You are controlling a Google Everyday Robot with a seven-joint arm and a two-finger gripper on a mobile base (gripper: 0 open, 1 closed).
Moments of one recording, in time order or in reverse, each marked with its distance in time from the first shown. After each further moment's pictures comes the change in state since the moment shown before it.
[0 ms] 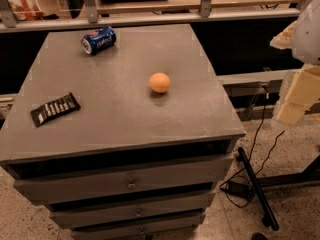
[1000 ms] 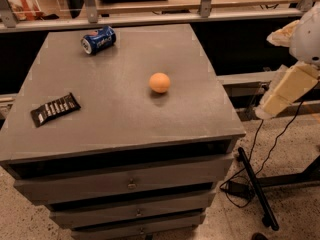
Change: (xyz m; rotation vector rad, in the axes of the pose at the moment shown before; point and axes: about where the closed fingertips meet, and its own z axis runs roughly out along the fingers) arm -0.010 -0.023 0.015 0.048 -0.197 0.071
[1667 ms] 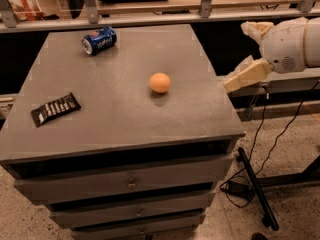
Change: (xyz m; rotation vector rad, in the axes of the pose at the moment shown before) arm -0.051 -0.064 0.061 0.101 -0.555 0.033
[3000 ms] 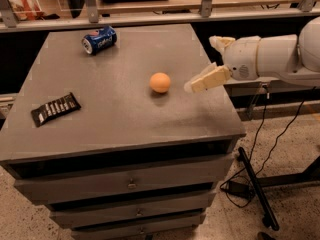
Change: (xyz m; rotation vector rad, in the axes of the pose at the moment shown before) arm 0.001 -0.002 0.083 -0.047 -0.155 0.126
